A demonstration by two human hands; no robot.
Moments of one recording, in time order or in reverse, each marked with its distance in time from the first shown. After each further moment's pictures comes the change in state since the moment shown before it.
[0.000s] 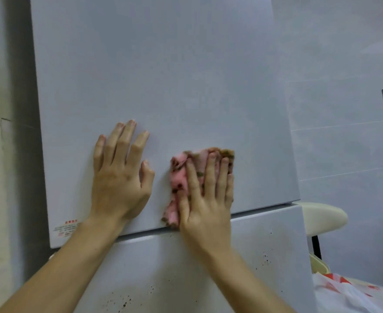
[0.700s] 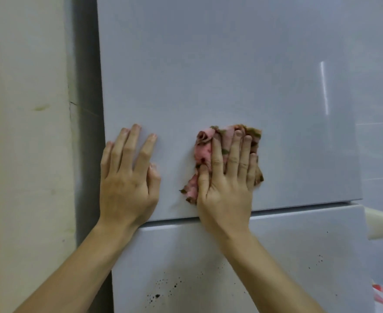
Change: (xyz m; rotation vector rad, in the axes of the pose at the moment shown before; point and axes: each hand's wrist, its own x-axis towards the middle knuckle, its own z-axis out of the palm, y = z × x) left_hand -0.049 -0.063 -0.034 0.089 0.009 -0.071; right_hand 0.017 -0.068 0.015 0.047 0.072 0.061
